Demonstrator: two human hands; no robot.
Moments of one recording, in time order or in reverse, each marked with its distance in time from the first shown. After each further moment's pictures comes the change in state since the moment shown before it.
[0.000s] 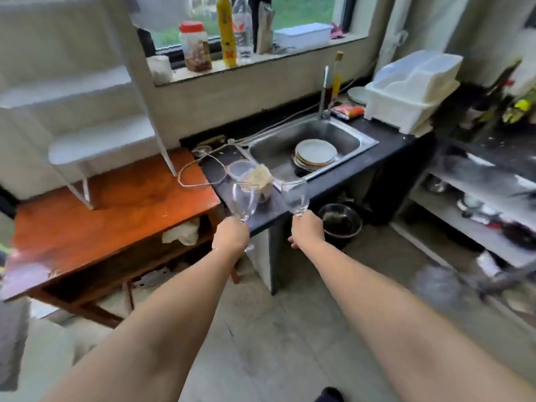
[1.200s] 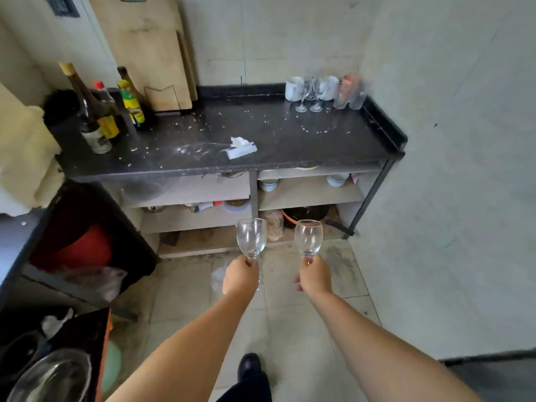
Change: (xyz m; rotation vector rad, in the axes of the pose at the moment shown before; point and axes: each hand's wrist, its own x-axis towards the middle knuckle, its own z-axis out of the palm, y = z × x) left_hand -0.193 0.471 0.571 0.241 -0.822 0.568; right_hand 0.086 0.391 -0.558 0.477 0.921 0.661
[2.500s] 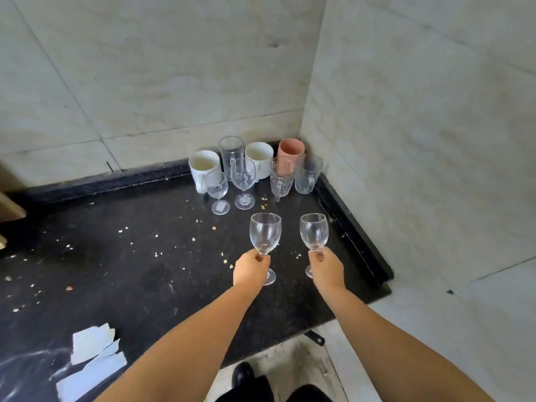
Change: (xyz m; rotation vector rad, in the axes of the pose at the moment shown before) left_hand 0.436 0.457 0.199 0.057 -0.229 0.154; right_hand 0.560 -0.238 -0.150 -0.020 0.228 -0.006
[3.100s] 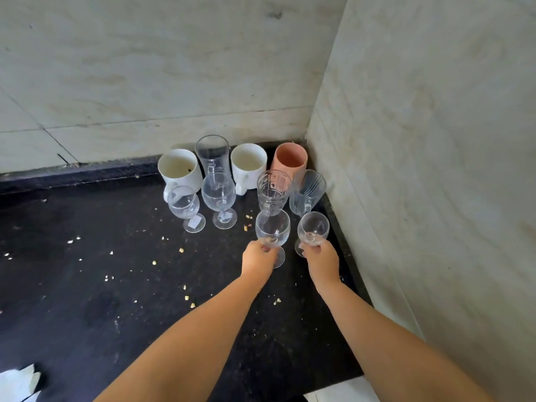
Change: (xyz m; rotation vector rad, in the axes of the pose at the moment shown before) left_hand 0.110 0.089 0.065 -0.268 -0.021 -0.126; right_hand 0.169 -0.020 0.006 0.070 -0.108 -0.010
